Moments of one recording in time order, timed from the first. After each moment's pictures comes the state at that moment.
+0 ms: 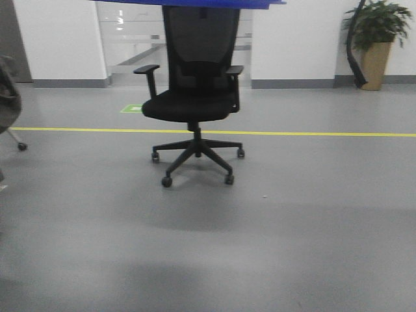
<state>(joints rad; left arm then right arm) -0.05 1.76 -2.19 -0.21 1.02 -0.04 0.31 1.87 -2.28 0.00 0.99 0.27</state>
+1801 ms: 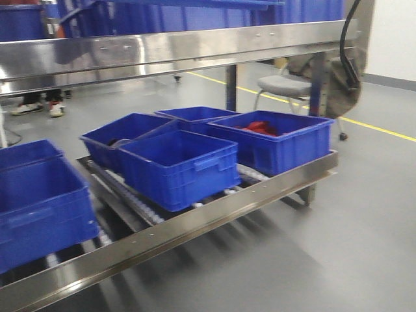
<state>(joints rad) -0.05 1.76 -2.19 -0.21 1.02 -0.04 0.31 1.87 -2.28 0.00 0.99 0.27</state>
